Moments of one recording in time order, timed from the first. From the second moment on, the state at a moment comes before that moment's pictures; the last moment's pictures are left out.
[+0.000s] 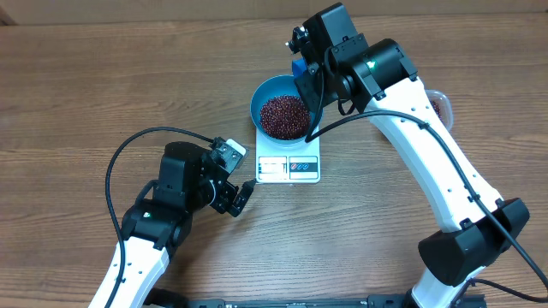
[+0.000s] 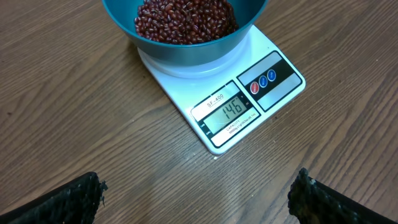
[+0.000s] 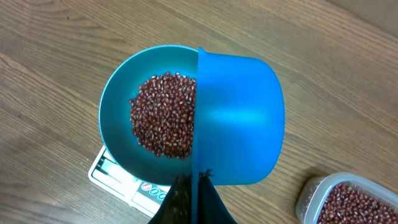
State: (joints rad) left arm -0.29 1.04 0.69 -0.45 0.25 0.26; right arm 0.51 1.87 1.99 -1.16 0.04 -0.04
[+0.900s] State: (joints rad) left arm -0.29 1.04 0.69 -0.45 0.25 0.26; right arm 0.56 1.87 1.99 -1.14 0.13 -0.06
